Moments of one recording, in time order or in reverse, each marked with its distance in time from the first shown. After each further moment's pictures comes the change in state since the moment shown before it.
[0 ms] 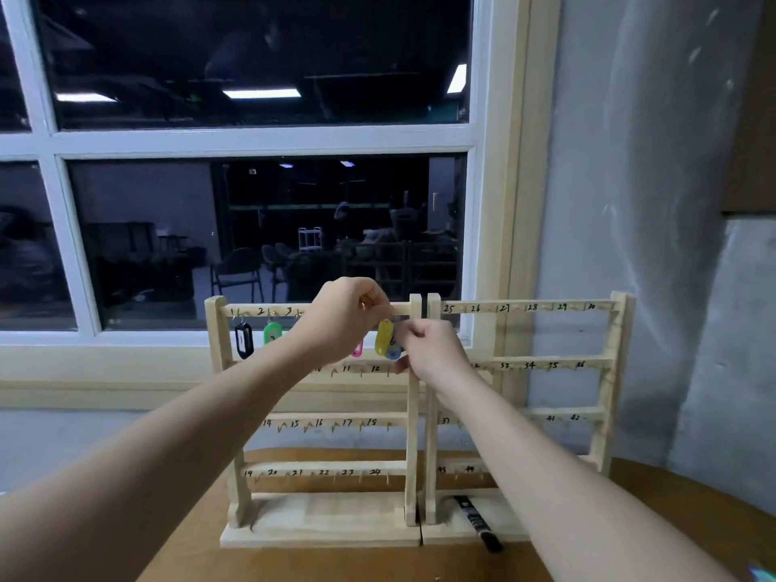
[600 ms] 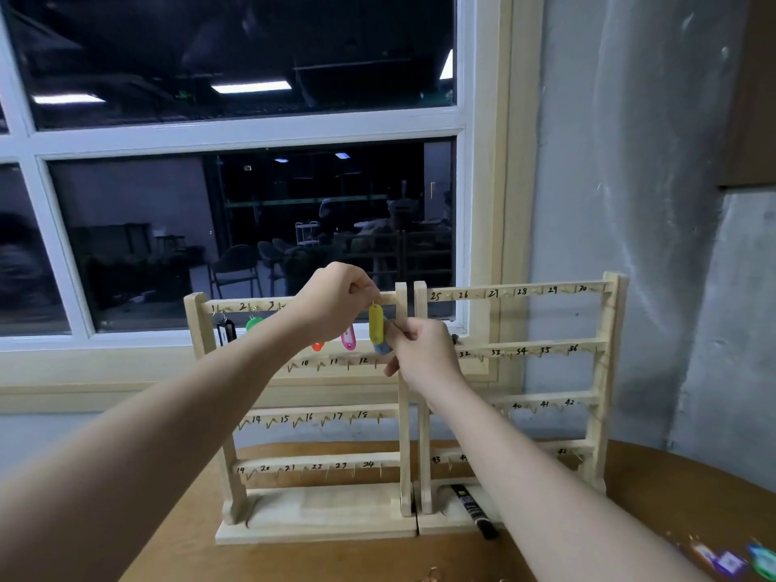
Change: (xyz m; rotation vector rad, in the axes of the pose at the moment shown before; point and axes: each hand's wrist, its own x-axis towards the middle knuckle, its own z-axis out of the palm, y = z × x) left_hand 0.020 0.001 0.007 0.044 -0.093 -0.068; right_hand -0.008 0.018 0.000 0.087 0.040 -0.053
